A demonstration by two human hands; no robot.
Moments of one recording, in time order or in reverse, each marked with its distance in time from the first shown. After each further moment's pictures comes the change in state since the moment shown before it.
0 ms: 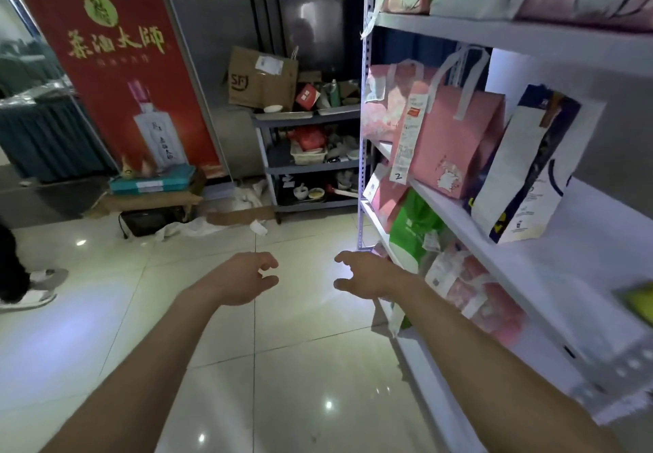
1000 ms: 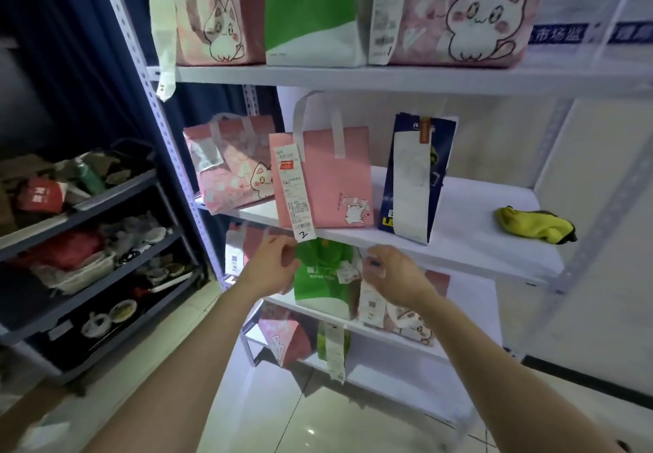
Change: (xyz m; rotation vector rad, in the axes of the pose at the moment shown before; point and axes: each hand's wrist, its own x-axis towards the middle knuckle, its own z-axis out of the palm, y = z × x) left_hand 0.357 0.118 -0.049 -0.118 -0.087 0.931; right_hand 0.039 0.035 -0.049 0.217 0.806 0.899
